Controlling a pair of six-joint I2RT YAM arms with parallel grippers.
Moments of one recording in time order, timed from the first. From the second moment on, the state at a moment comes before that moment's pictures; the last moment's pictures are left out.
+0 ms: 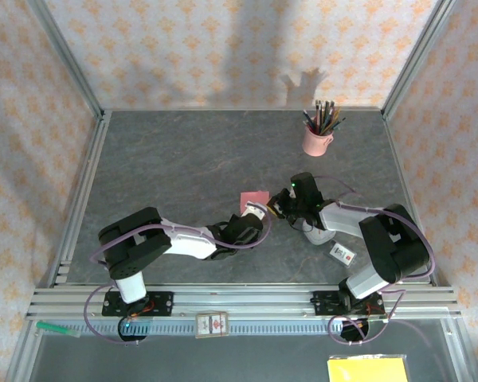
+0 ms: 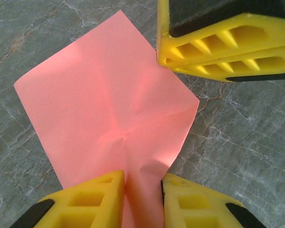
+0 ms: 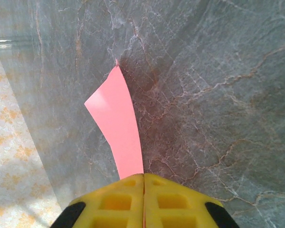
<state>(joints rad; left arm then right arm) -1.02 1.76 0.76 0.23 -0.43 -0.30 0.45 1.53 0.62 0.10 -0.39 1.18</state>
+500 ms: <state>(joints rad) -1.02 1.74 0.75 0.23 -0.43 -0.30 0.45 1.54 0.62 0.09 -0.41 1.13</state>
